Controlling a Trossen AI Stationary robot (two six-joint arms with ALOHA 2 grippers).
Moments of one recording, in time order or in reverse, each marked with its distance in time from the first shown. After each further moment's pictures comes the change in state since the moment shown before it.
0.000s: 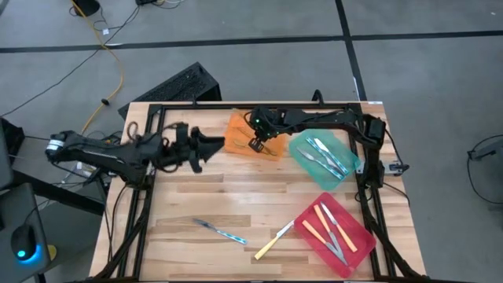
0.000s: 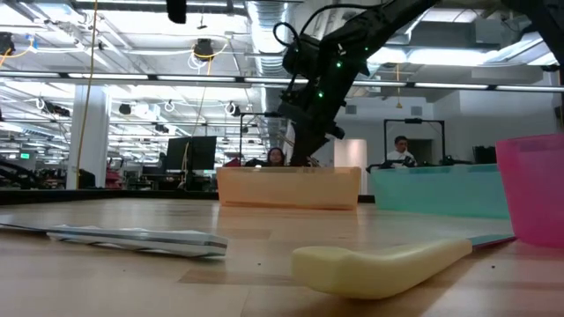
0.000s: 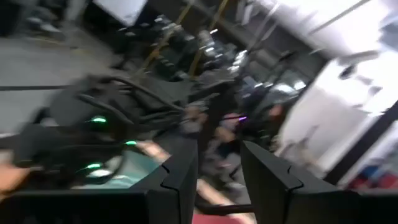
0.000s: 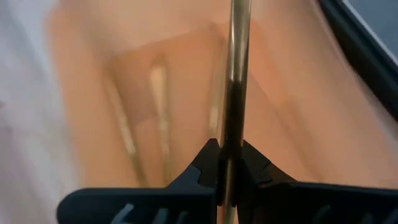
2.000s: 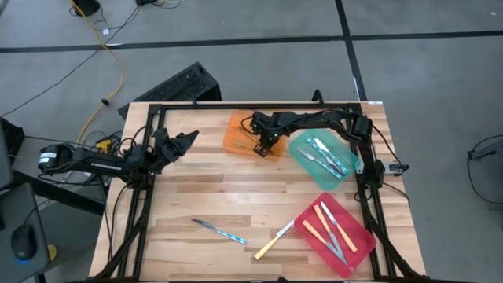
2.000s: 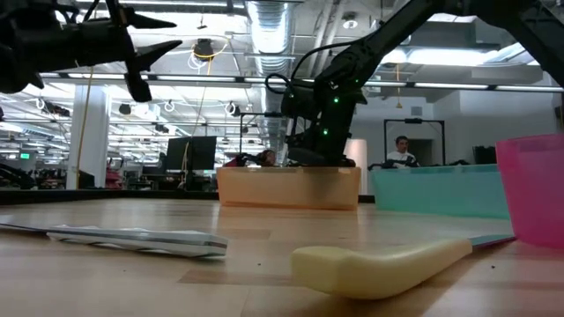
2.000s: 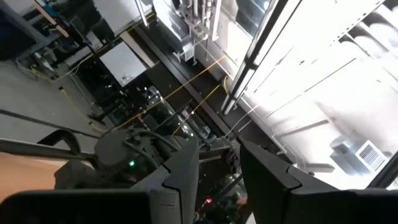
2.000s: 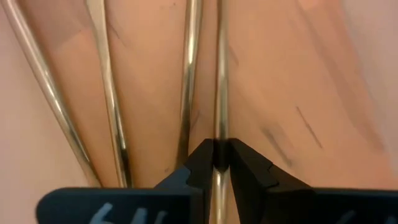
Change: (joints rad) left arm 0.216 -0.154 -0.703 0.878 0.017 -0.226; right arm -0.049 0.143 0.000 -0.111 -0.046 0.006
